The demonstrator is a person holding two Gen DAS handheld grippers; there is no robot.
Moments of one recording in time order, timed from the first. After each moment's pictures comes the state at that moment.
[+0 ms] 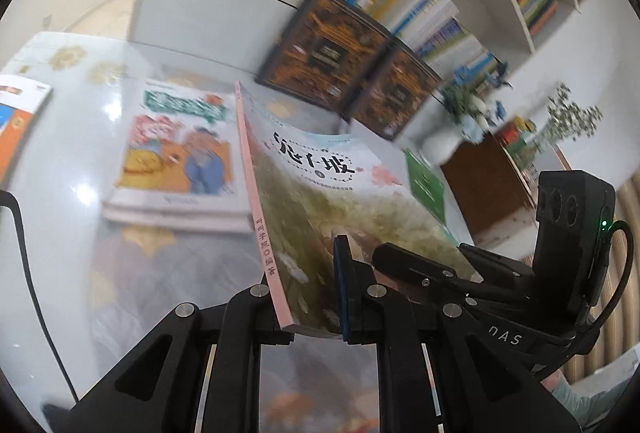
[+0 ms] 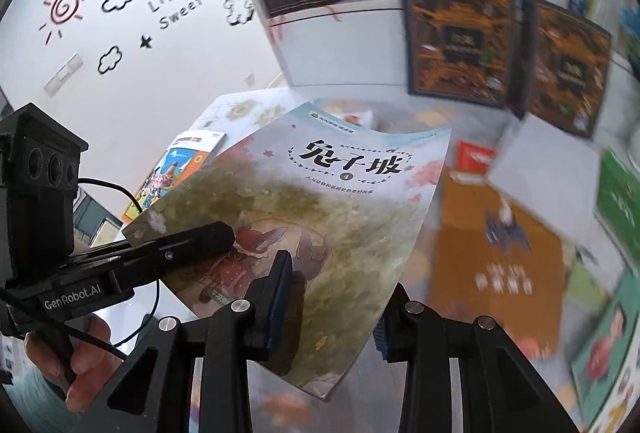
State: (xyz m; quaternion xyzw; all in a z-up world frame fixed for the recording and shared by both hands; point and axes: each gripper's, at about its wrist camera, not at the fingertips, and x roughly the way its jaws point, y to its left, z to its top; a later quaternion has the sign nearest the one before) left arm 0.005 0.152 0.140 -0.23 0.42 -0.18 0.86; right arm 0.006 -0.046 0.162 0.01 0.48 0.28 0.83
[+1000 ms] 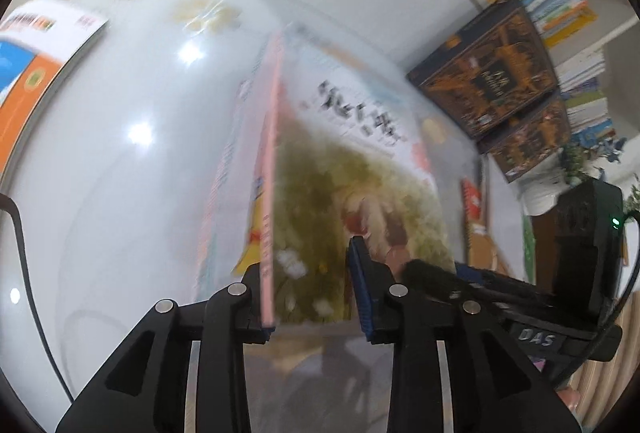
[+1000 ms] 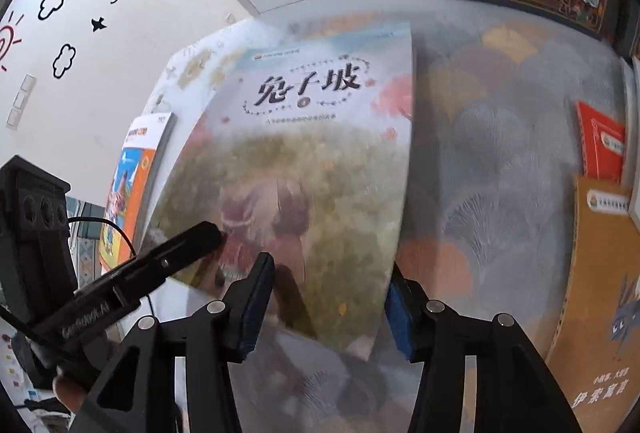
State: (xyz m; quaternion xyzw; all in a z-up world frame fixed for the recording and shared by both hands) left arm 0.110 0.244 0.032 -0.28 0.51 -0.04 0.81; right arm 0.149 0.036 0.041 0.06 0.62 0.28 0.73
